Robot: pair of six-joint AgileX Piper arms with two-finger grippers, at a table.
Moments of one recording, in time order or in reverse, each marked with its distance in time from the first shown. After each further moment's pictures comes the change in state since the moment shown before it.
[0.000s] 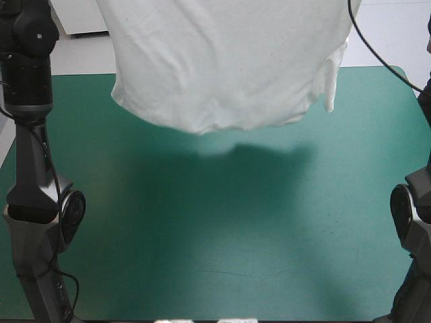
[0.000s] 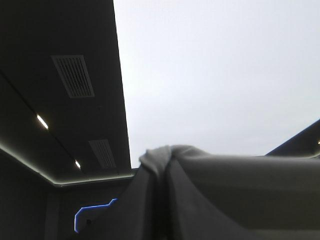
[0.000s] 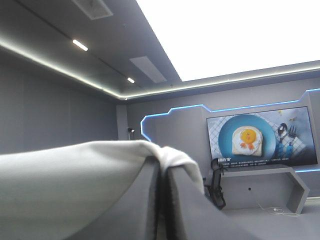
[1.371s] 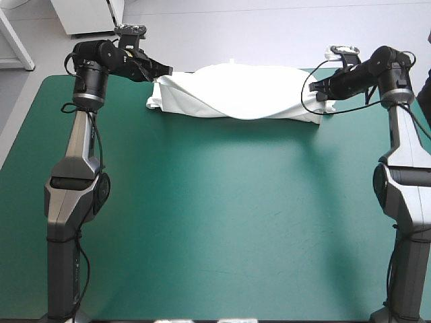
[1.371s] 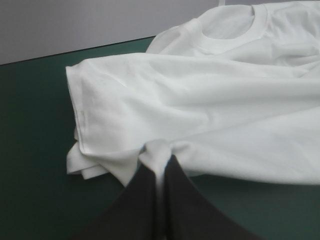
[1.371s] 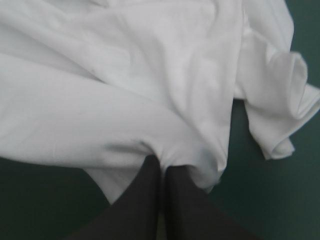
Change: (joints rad) left arm 0.051 0.379 0.069 0.109 1.256 -0.379; right arm -0.057 0.378 0.372 -0.011 0.916 -0.127
